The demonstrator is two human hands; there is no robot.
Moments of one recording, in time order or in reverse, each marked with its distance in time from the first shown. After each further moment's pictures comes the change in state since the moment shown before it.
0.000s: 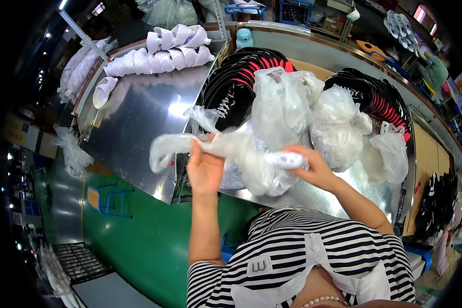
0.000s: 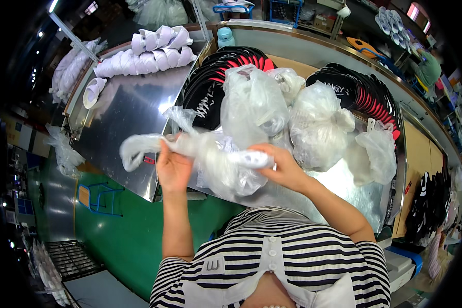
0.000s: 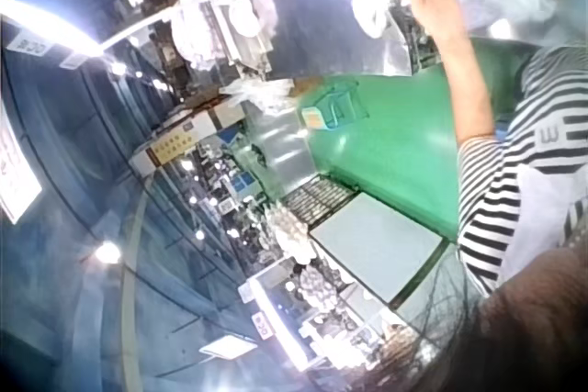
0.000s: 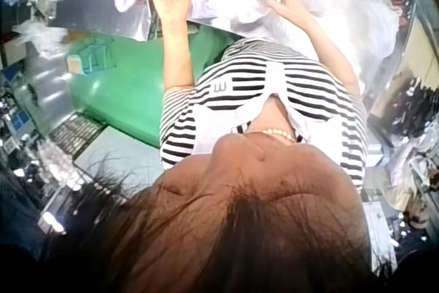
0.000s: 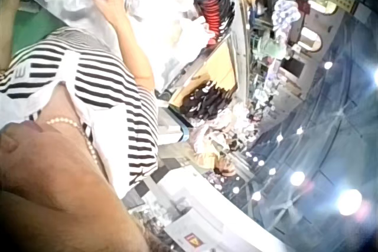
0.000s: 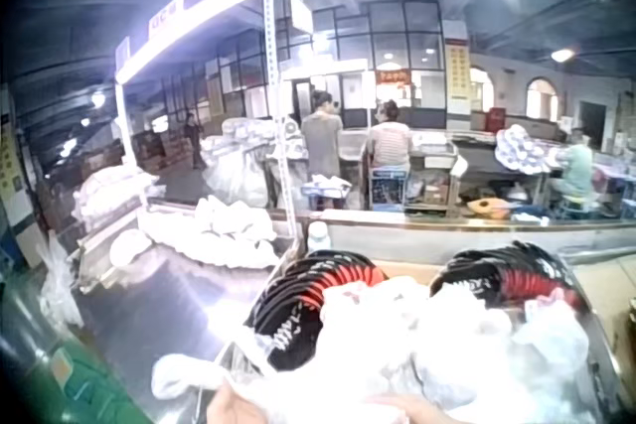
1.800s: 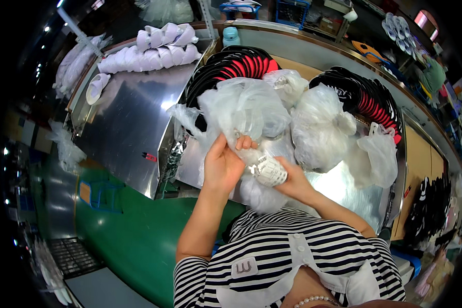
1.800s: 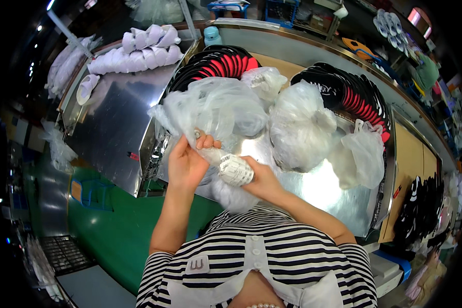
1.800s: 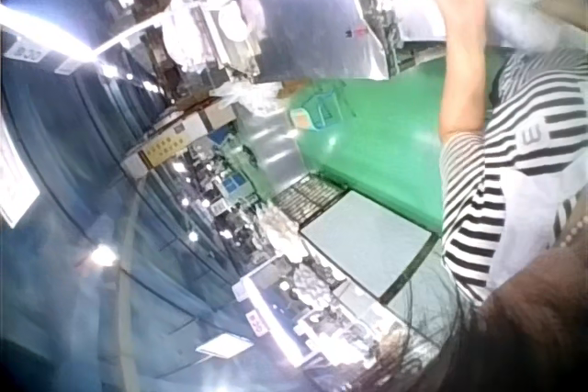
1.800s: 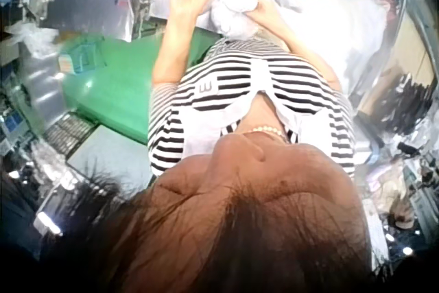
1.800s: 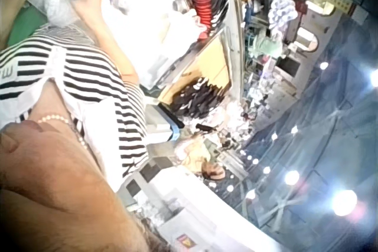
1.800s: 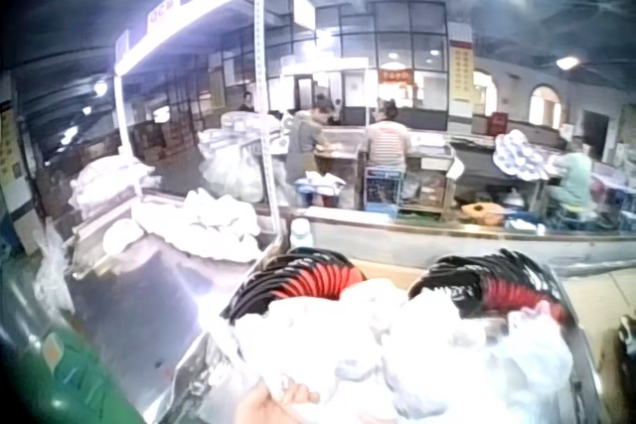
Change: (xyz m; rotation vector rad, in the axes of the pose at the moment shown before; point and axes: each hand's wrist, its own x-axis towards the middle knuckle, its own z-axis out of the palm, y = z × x) left_hand -0.008 -0.084 0.055 -0.091 -0.168 -0.302; right_hand -0.040 0.021 0.001 0.069 0.058 0.154
